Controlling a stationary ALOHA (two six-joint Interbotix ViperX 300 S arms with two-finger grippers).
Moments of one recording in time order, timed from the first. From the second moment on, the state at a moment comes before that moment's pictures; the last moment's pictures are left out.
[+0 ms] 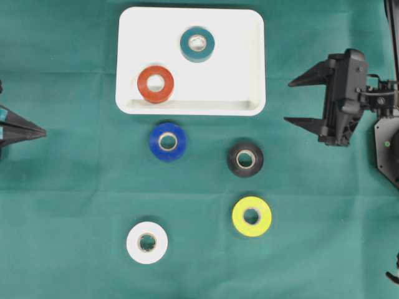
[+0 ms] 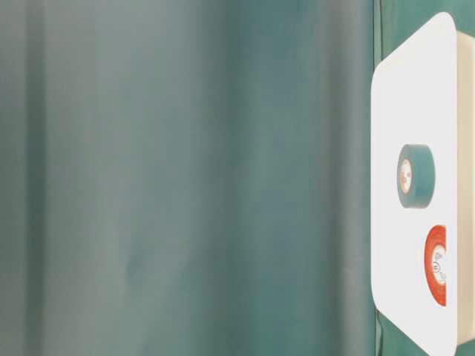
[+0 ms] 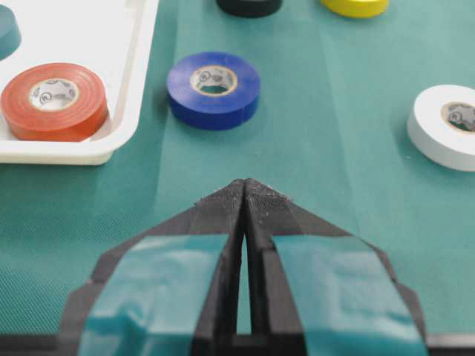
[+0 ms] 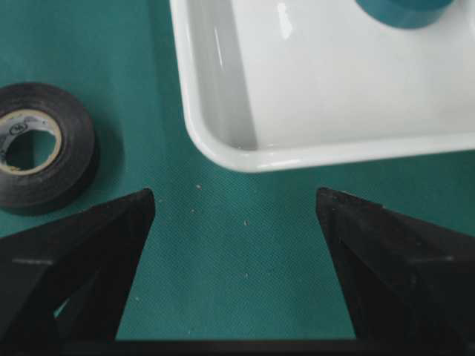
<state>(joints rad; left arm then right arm) -0.03 -1.35 1.54 -0.02 0.03 -0.02 -0.23 -0.56 1.22 -0.35 -0.06 0.39</state>
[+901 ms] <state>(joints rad) -0.03 -1.35 1.54 -0.02 0.03 -0.02 0.04 -0.59 1.27 -0.35 -0.06 0.40</state>
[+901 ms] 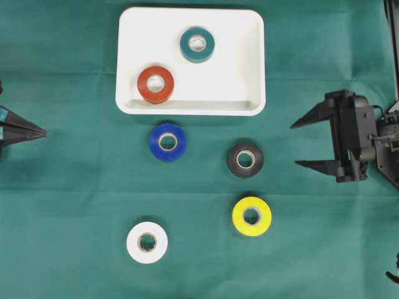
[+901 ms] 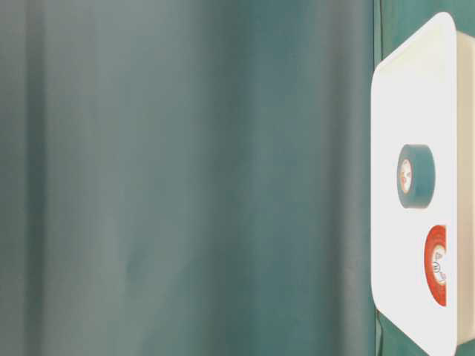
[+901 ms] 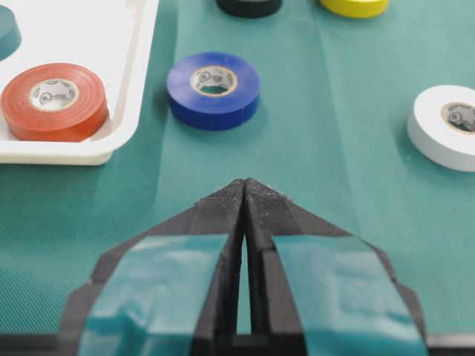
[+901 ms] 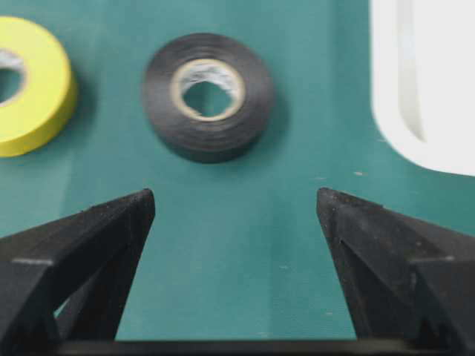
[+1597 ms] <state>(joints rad) -0.03 -1.35 1.54 -0.03 0.03 -0.02 0.05 -0.49 1.22 -0.35 -0.04 0.41</state>
